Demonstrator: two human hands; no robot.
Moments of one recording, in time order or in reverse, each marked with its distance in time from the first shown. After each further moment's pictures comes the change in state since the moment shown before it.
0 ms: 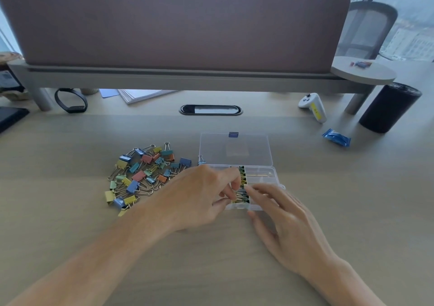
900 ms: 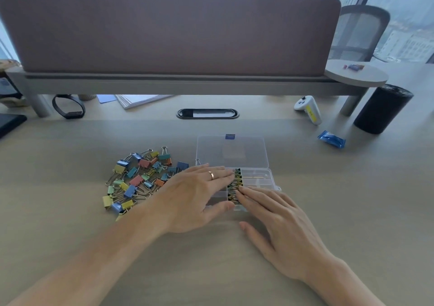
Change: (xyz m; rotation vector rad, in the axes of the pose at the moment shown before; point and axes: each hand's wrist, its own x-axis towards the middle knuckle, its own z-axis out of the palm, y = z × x) left_hand 0.001 -0.023 0.015 0.190 -0.046 0.054; right_hand 0.001 -0.001 -0.005 -0.098 -0.196 0.018
